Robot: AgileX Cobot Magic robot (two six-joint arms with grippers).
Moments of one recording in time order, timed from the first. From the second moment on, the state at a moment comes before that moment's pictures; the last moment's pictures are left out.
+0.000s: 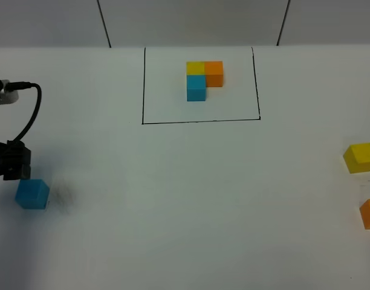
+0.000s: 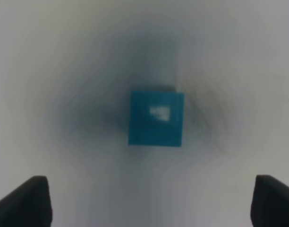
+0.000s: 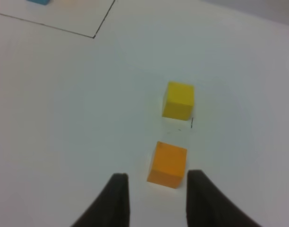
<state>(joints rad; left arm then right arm) -0.03 1.36 -0.80 0.01 0.72 -0.09 0.03 -0.01 -0.50 0.07 1.08 -0.25</state>
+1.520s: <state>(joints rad) -0.29 1.68 -1.05 -0.10 0.65 0.51 0.03 -0.01 -0.50 0.07 1.08 -0.25</state>
